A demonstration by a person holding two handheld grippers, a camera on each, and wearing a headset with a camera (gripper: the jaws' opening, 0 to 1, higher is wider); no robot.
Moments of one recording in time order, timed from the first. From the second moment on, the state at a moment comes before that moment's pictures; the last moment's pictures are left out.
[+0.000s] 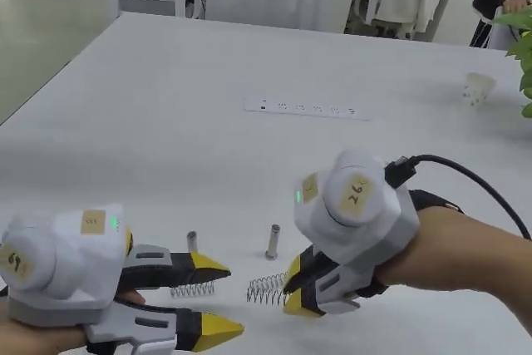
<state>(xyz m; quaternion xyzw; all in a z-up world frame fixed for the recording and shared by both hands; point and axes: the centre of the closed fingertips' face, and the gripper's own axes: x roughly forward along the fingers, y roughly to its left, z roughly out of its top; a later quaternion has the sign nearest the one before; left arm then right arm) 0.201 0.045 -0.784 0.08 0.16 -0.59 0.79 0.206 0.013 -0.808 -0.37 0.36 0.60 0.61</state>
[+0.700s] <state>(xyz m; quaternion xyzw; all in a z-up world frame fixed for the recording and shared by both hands) 0.197 0.039 -0.787 0.10 0.15 -0.61 0.78 0.197 0.026 -0.805 -0.39 0.34 0.62 0.59</state>
